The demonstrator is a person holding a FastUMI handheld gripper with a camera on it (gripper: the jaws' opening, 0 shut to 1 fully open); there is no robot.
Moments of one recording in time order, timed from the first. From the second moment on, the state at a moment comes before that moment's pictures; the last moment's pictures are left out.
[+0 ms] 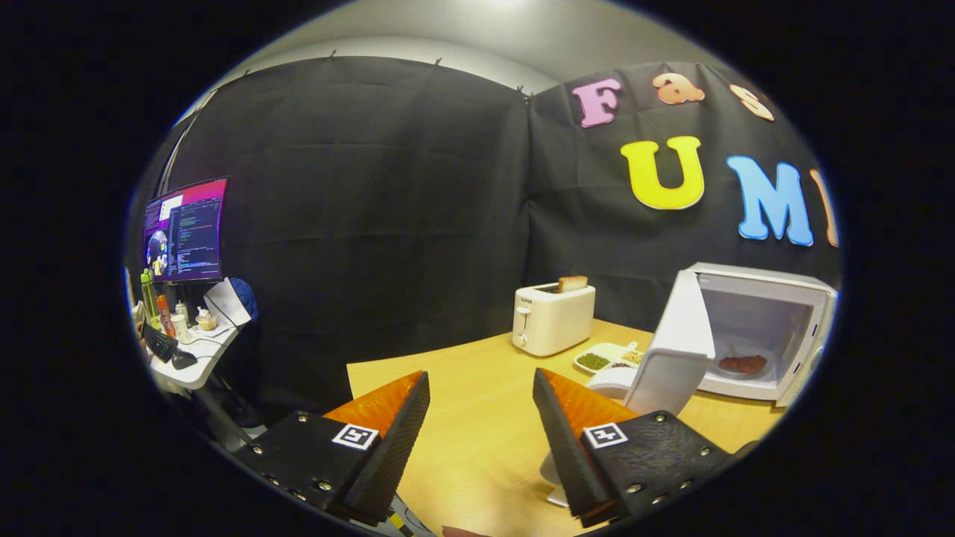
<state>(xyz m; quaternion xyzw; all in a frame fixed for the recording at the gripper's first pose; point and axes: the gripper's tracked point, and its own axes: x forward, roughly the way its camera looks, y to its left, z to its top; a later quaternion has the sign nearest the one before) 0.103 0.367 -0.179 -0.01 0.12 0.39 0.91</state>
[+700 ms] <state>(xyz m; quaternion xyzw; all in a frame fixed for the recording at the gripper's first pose) 0.190 0.163 -0.217 -0.04 0.14 0.15 0.98</state>
